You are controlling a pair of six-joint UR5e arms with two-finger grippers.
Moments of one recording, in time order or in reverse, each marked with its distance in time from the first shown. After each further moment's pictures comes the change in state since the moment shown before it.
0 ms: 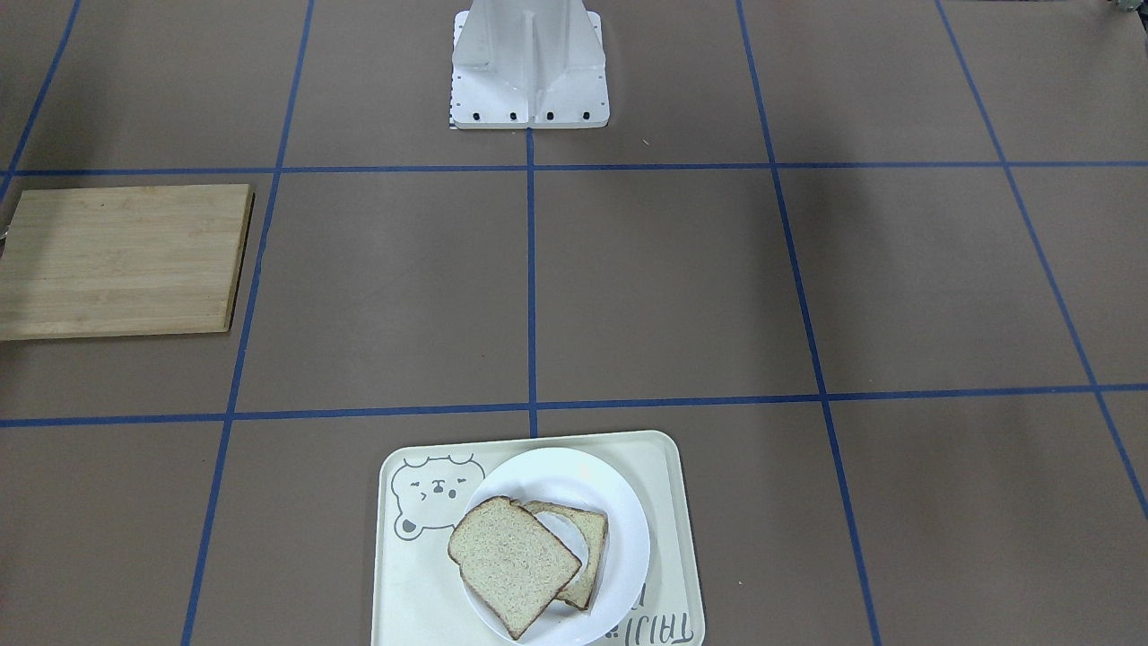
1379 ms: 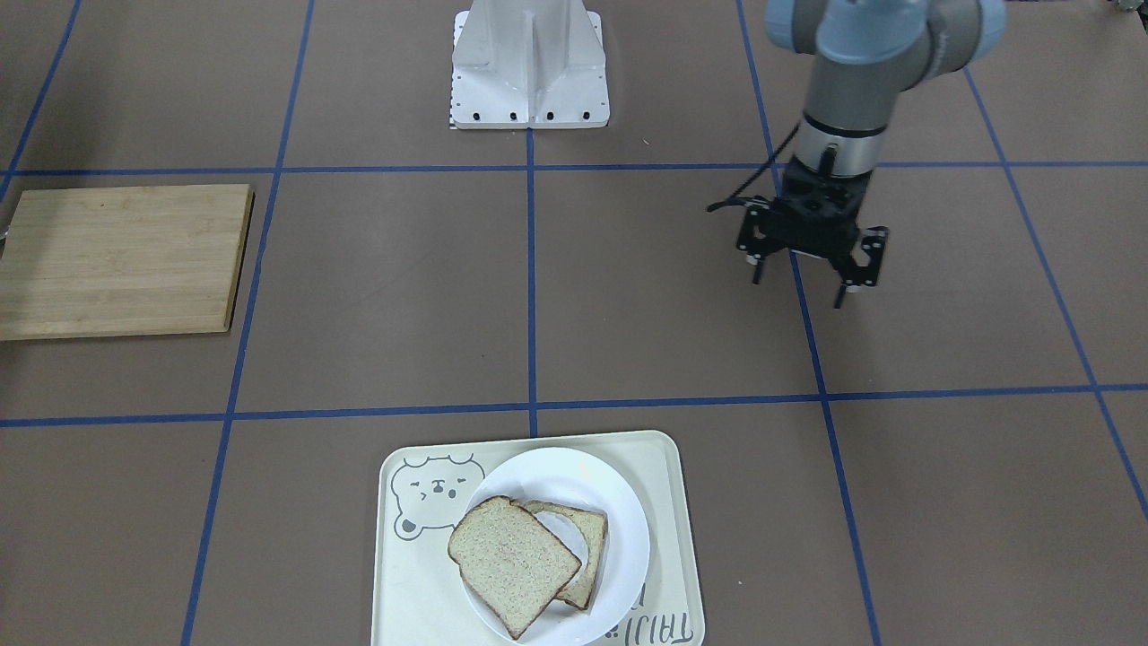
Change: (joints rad) left arm 0.652 -0.374 -0.222 -0.007 0.456 -0.382; right arm 0.002 -0.003 -0.002 0.000 -0.003 -0.002
